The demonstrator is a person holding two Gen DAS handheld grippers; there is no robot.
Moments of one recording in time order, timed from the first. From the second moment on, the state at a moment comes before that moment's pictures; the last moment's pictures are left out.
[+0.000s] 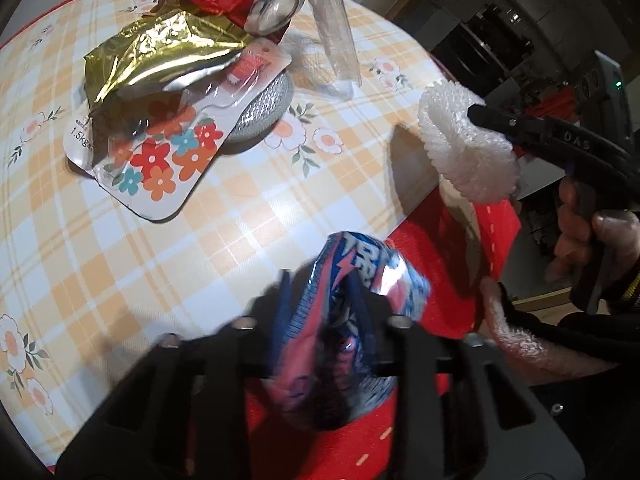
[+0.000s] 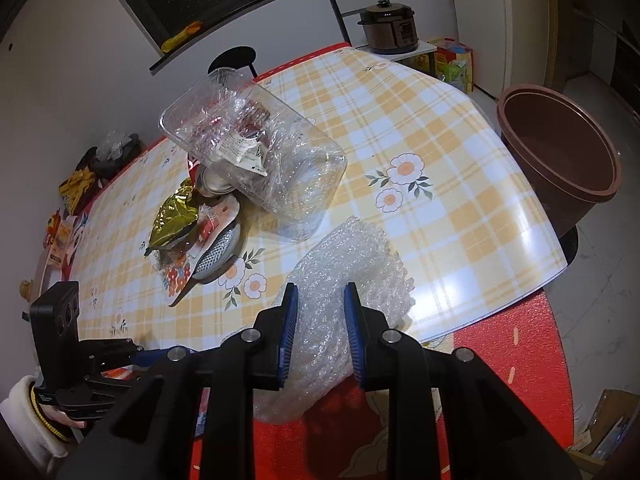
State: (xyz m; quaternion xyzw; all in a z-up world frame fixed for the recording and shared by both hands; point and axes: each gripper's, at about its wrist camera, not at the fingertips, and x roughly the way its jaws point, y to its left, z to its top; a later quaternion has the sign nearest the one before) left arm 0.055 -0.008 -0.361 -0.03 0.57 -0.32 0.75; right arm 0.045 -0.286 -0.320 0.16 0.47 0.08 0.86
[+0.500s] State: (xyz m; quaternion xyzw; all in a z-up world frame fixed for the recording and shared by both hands) left arm 0.040 0.048 -0.304 -0.11 0.48 -0.18 0.85; right arm 0.046 -0.284 -0.309 0.16 0.45 0.09 0.87
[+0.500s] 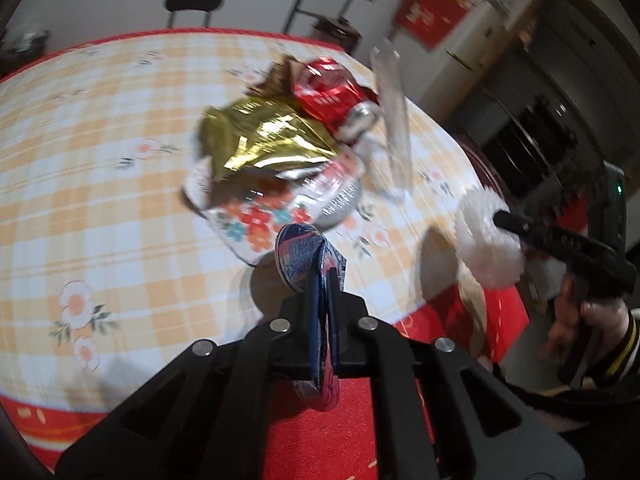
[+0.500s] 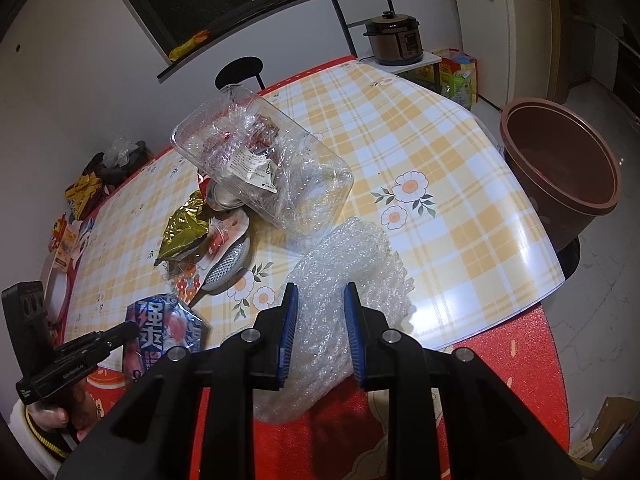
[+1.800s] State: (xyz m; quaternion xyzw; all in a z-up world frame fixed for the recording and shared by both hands) left arm 0.045 -0.060 -0.173 -0.14 0.30 -0.08 0.94; right arm 0.093 -0.445 -0.265 0.14 0.38 0.11 0.91
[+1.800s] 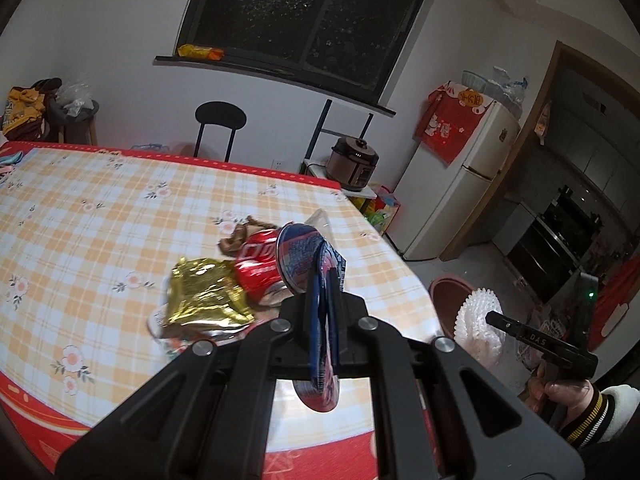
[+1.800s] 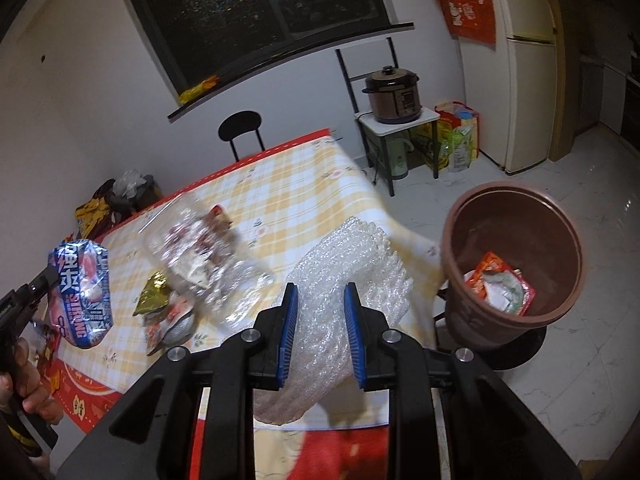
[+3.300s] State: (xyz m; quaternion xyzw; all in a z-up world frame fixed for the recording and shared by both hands) left arm 0.147 -0.298 -0.145 -0.09 0.32 -0.14 0.93; right arm 0.184 -0.715 -0.237 0.12 0.32 -0.02 0.94
